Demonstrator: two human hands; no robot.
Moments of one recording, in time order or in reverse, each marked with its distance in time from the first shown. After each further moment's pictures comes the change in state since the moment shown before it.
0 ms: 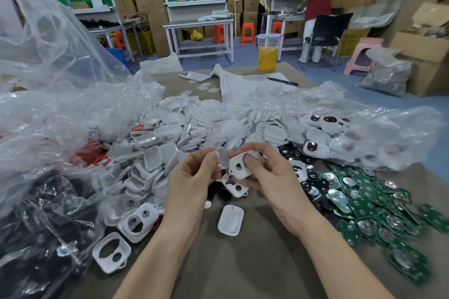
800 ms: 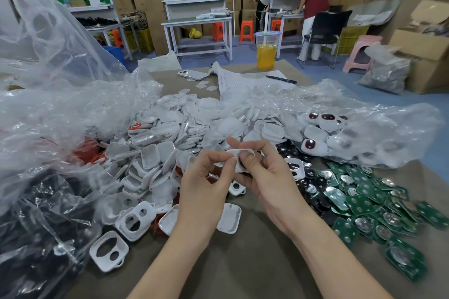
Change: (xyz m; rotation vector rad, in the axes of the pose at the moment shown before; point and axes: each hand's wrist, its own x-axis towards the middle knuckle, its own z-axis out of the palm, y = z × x) left_hand -0.016 -0.006 0.016 0.308 -0.058 0.272; right_hand 0.000 0.002 0.007 0.167 0.018 -0.010
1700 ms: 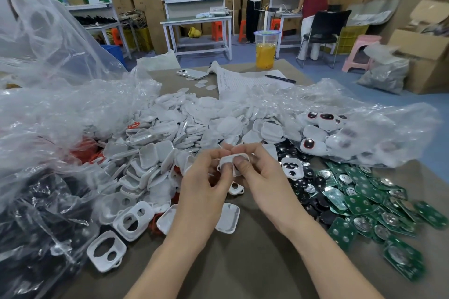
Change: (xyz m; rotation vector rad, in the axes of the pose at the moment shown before) left_hand 0.001 -0.007 -0.004 0.200 -0.064 0.073; right_hand -0.003 0.006 -0.002 -0.336 0.006 -0.040
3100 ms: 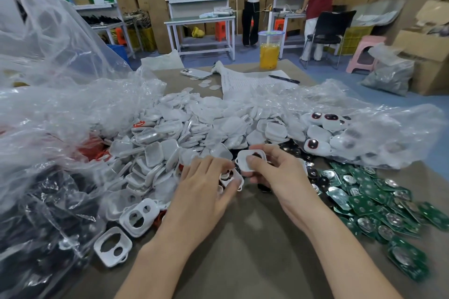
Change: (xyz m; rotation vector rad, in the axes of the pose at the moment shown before) left_hand -0.002 -0.011 -0.025 0.684 -0.192 0.367; right_hand 0.007 0.001 -0.021 0.116 0.096 0.183
